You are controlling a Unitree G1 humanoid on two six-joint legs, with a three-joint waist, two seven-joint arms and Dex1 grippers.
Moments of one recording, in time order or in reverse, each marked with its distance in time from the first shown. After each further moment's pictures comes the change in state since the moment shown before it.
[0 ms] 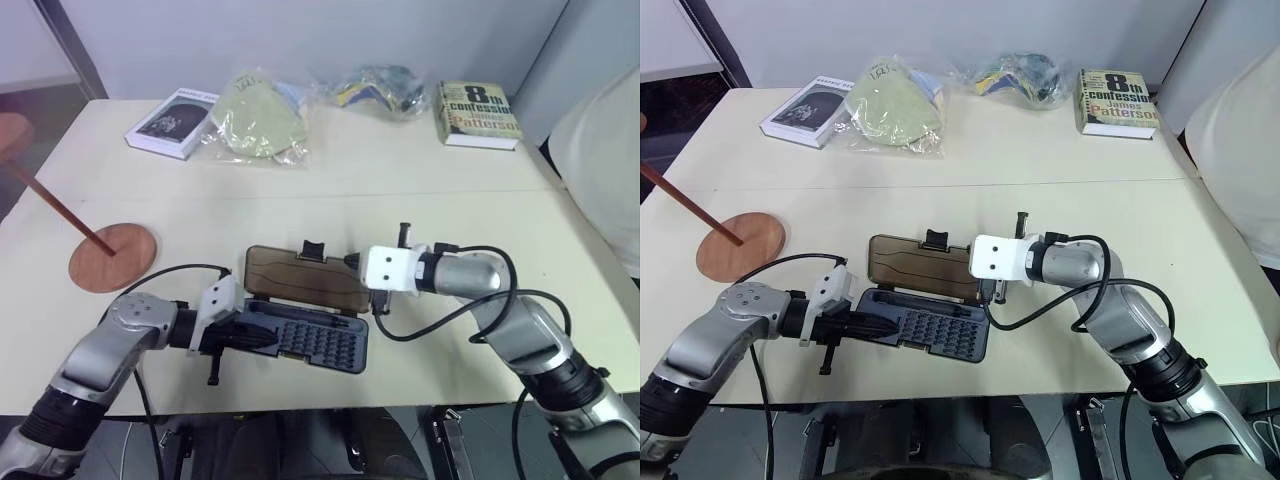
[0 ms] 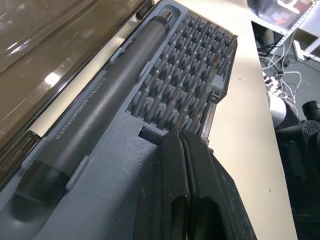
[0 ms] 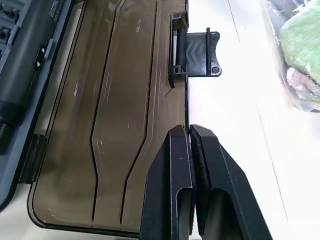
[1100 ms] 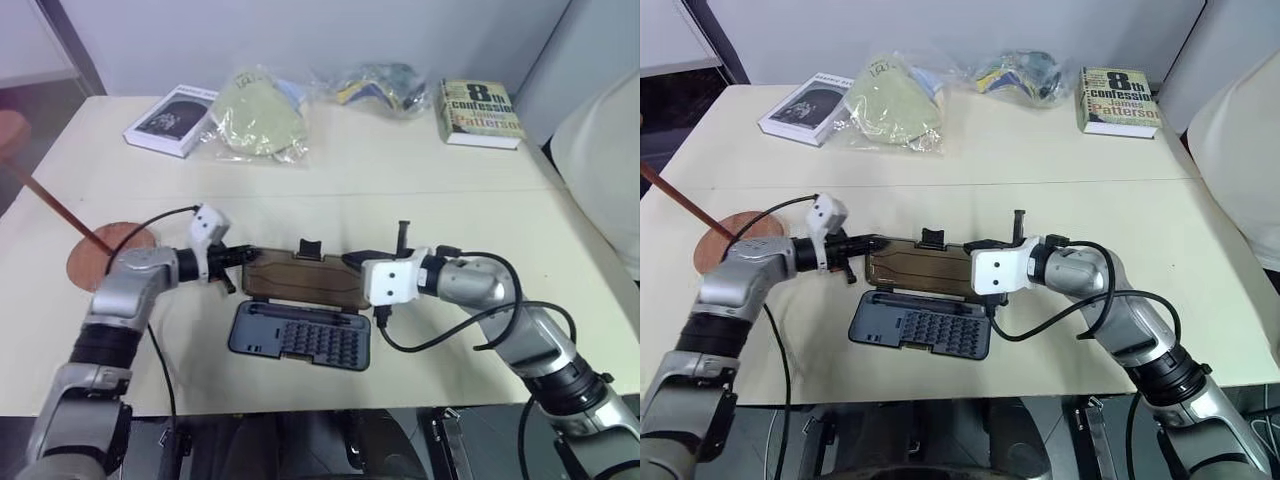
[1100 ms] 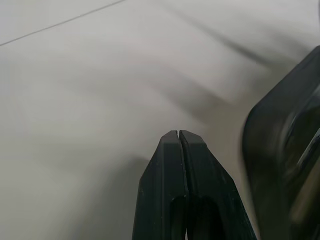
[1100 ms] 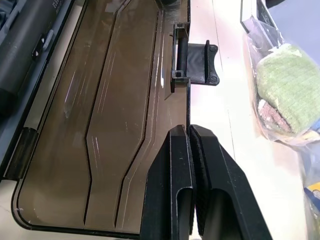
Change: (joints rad) left arm -0.363 -0.191 0.086 0.497 0.067 -0.035 0.225; right arm 0.035 -0.003 -0.022 0.043 -0.060 -0.225 -0.052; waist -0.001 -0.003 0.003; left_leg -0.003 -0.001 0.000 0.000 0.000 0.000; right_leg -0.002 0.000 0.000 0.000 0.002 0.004
